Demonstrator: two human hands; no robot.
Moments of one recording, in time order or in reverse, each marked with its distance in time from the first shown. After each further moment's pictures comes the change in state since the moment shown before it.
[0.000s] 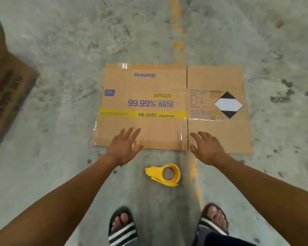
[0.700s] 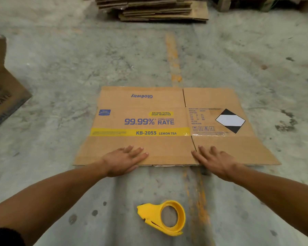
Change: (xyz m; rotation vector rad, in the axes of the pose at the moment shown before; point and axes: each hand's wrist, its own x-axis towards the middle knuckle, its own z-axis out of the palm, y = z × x) left_hand -0.010 -0.119 0.556 0.421 -0.622 0.601; right_hand -0.052 0.072 0.550 -0.484 -0.624 -0.450
